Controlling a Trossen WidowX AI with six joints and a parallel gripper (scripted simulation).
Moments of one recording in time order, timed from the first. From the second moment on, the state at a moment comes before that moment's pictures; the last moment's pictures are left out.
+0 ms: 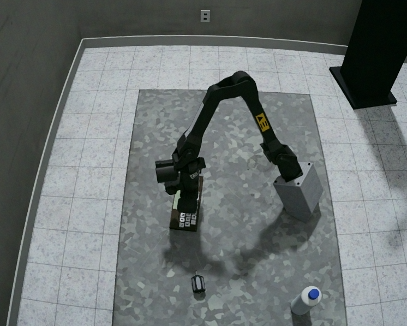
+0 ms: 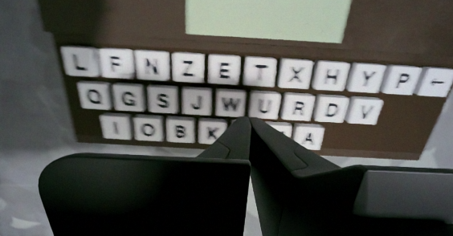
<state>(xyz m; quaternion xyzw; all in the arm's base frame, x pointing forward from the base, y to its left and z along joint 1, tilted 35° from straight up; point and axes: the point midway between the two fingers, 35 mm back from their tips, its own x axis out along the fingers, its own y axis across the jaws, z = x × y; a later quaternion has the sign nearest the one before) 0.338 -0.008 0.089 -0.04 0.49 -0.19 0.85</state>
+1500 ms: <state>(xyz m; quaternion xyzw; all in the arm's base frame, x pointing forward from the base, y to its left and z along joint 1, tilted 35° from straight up) 0.321 0.032 0.064 -0.05 0.49 -0.18 0.85</state>
